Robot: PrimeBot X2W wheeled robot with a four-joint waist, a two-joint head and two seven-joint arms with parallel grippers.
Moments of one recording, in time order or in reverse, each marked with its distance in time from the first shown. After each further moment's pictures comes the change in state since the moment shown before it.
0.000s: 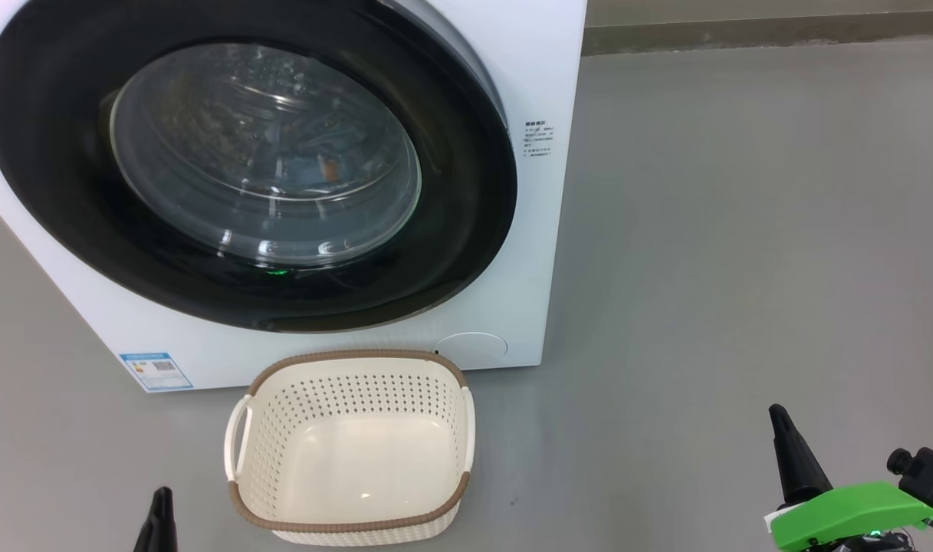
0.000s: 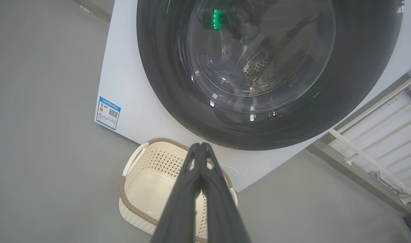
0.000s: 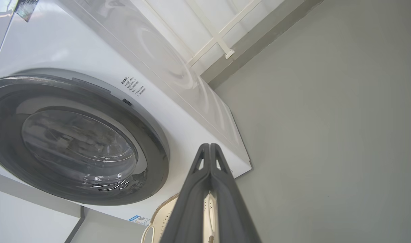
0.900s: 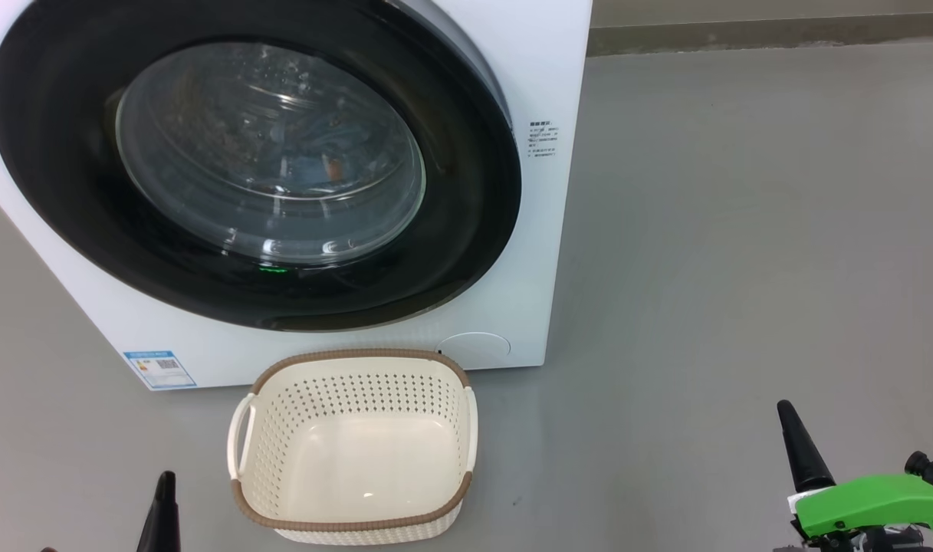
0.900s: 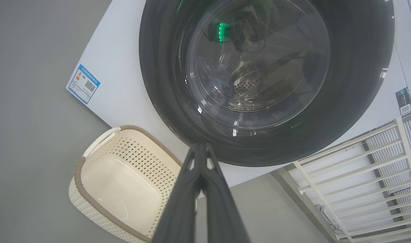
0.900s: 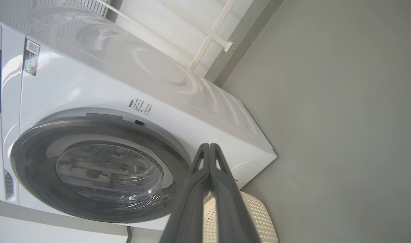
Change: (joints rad) left arm -0.036 -0.025 0.015 -0.017 -0.289 0.000 0.079; right arm -0.007 0.020 -0.050 -0.015 0.243 0.000 0.078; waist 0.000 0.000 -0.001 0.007
